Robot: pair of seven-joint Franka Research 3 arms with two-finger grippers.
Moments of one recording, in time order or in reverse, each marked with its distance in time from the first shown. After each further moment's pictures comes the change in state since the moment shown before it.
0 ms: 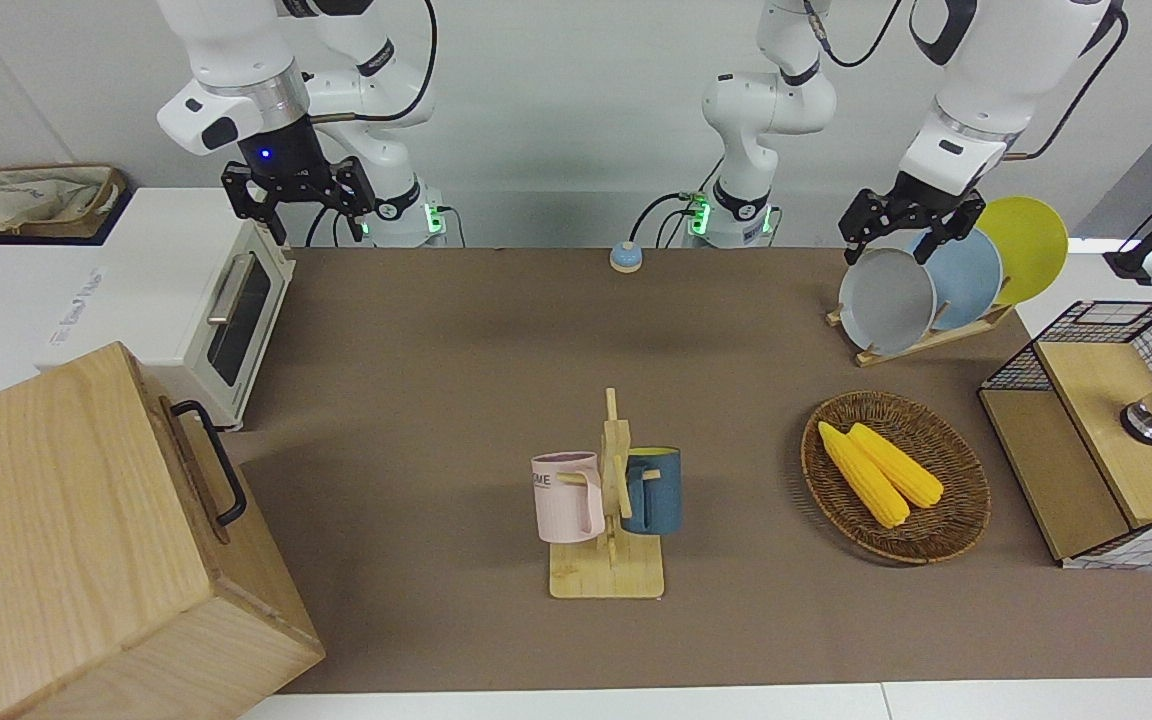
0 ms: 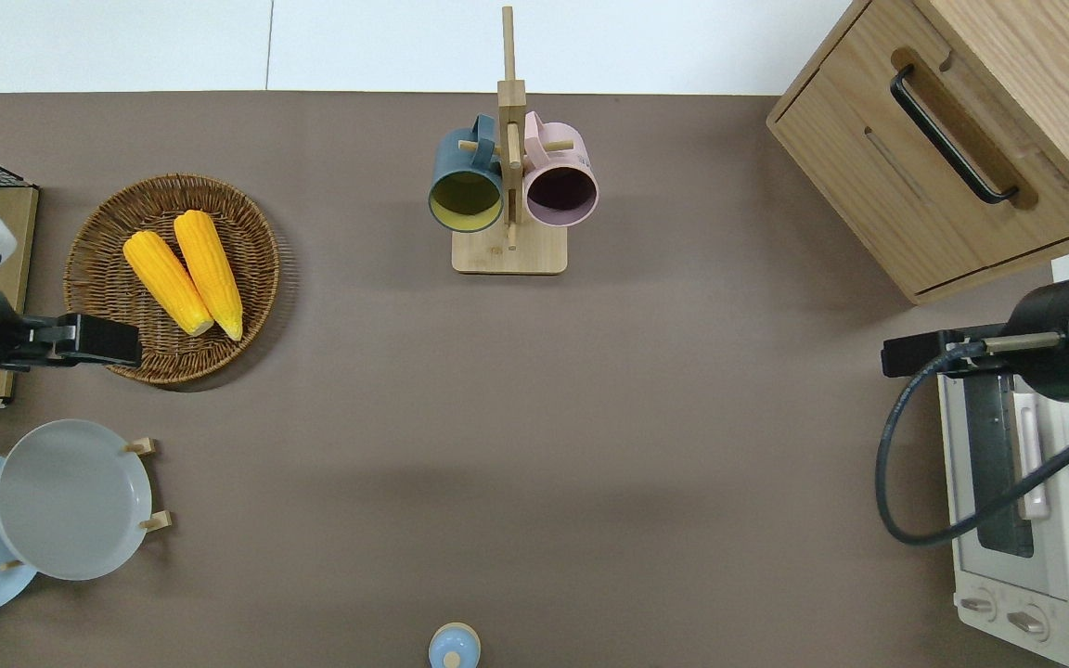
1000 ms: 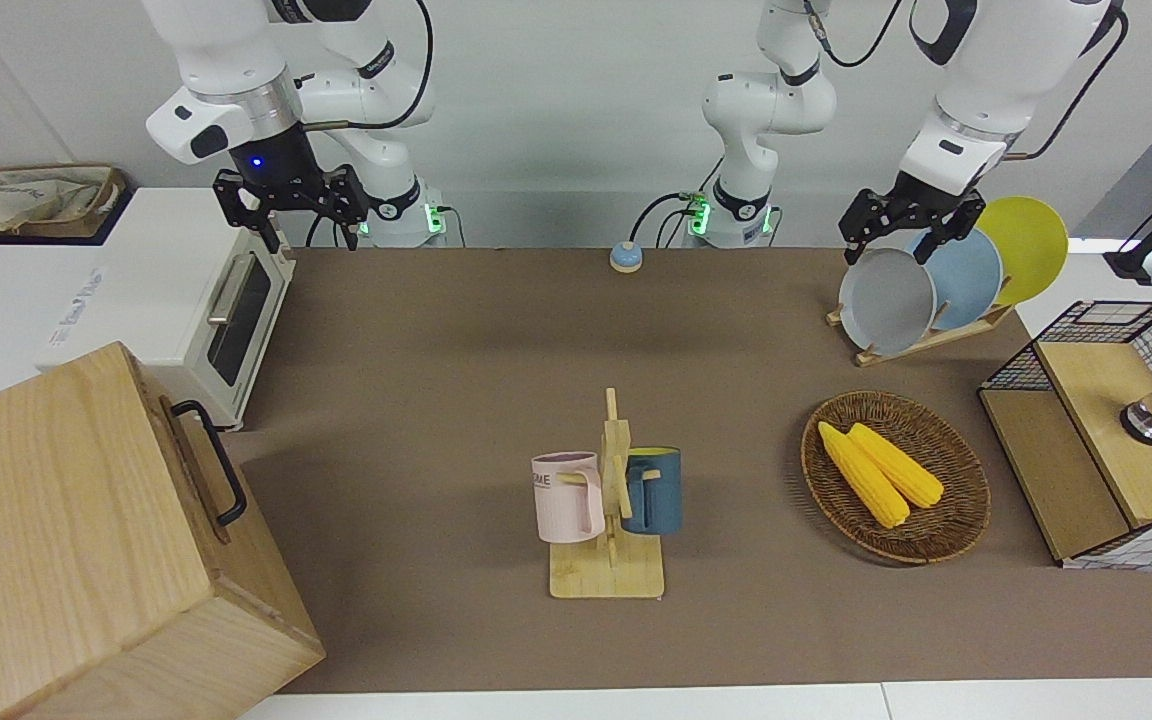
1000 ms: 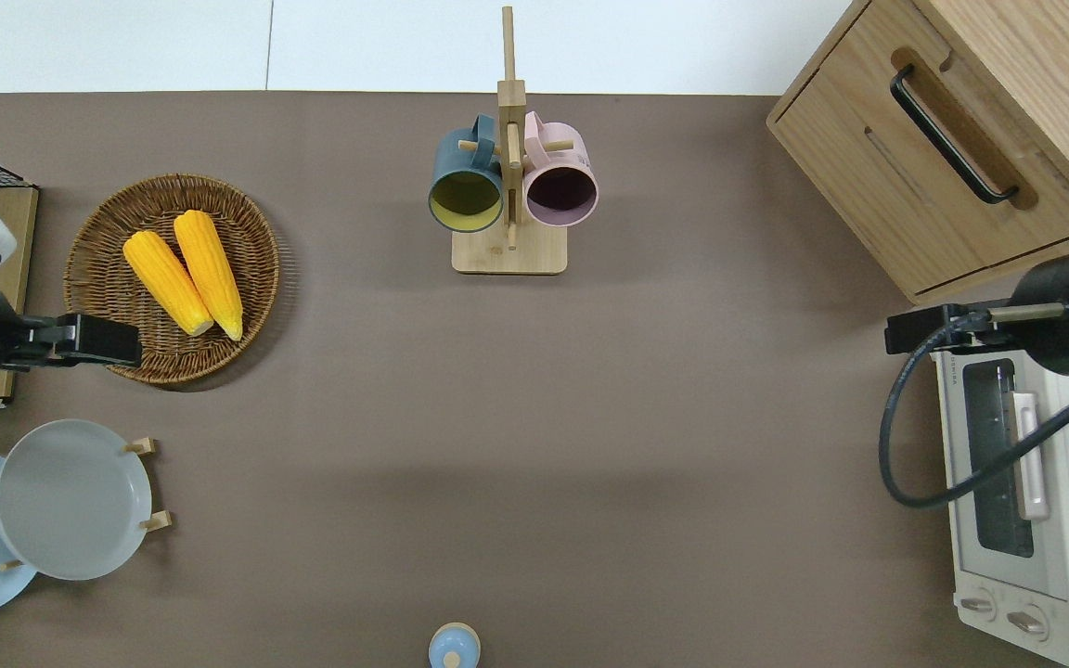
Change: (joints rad) left arm 0.000 0.000 0.000 0.000 0.000 0.000 0.000; right arm -0.013 0.050 0.007 0.065 -0.007 -0.012 0.000
